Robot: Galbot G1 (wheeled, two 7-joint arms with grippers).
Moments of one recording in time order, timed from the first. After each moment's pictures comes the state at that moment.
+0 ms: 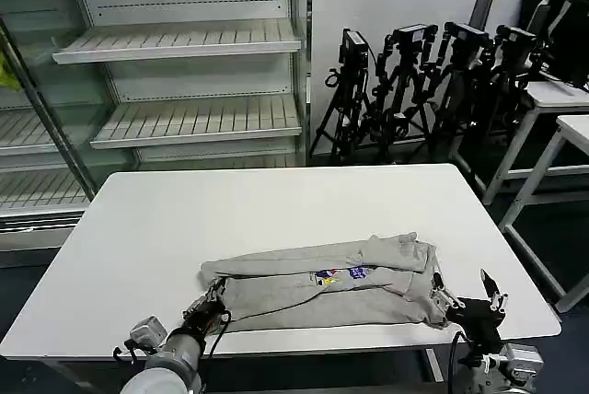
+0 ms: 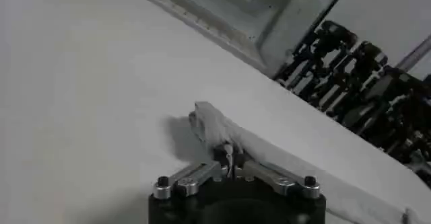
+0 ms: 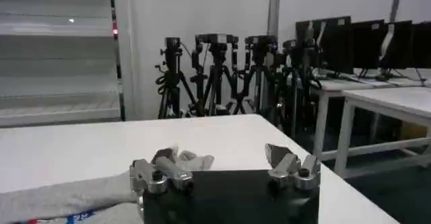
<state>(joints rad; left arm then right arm) 1.43 -1.32 -0.42 -2.12 -0.89 0.40 -0.39 -1.66 1.24 0.63 2.33 0.37 -0.30 0.31</state>
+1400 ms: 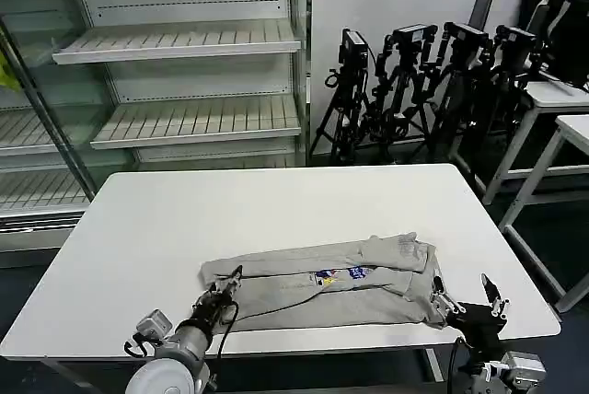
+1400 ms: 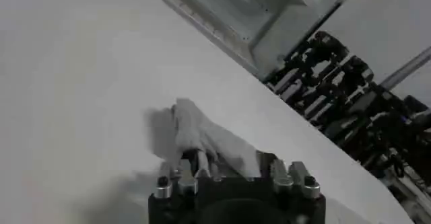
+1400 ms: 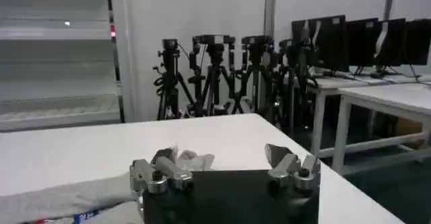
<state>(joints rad) 1.38 -1.36 -0.41 -2.07 -0.97 0.39 -0.38 -1.70 1.28 0.64 2.37 0.35 -0.30 0.30</state>
